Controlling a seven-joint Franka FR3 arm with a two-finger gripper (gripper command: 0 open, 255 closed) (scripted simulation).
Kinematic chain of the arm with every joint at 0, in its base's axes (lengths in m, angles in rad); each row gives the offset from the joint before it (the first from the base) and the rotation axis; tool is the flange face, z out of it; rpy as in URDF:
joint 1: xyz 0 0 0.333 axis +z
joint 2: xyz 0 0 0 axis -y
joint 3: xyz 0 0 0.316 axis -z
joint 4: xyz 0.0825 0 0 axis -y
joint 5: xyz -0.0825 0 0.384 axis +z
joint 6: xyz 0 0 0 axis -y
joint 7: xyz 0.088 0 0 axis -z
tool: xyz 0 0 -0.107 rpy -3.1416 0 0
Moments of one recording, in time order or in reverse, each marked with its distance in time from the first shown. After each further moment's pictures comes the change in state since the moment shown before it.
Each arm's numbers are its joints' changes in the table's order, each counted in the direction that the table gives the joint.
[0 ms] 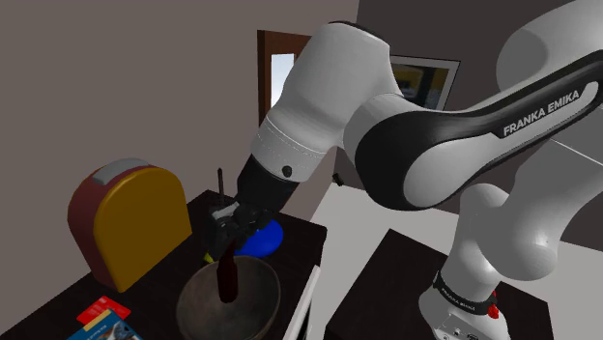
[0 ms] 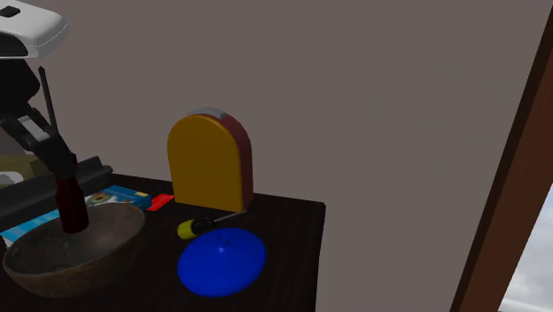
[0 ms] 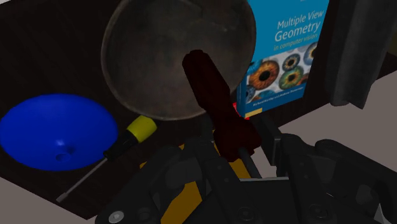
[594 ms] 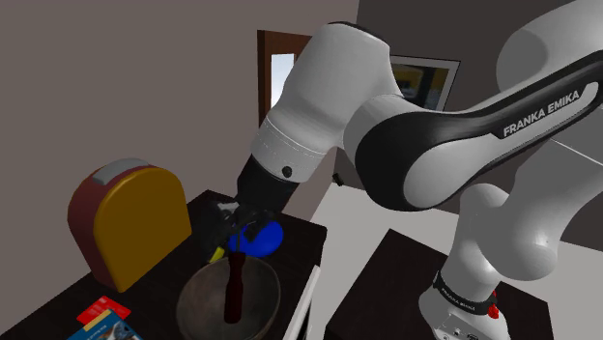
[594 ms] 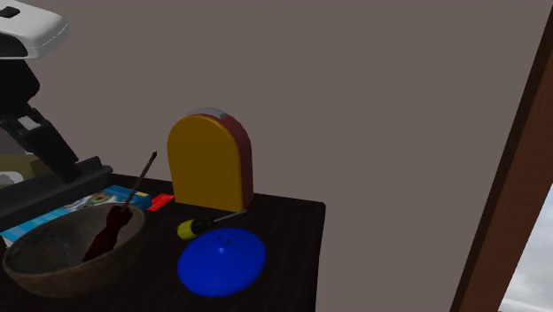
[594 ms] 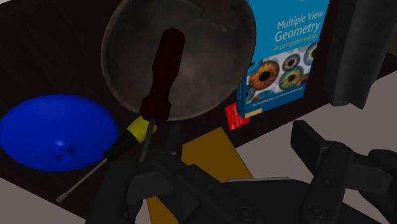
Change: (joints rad) arm 0.000 0.000 -0.001 -0.001 0.000 0.002 0.001
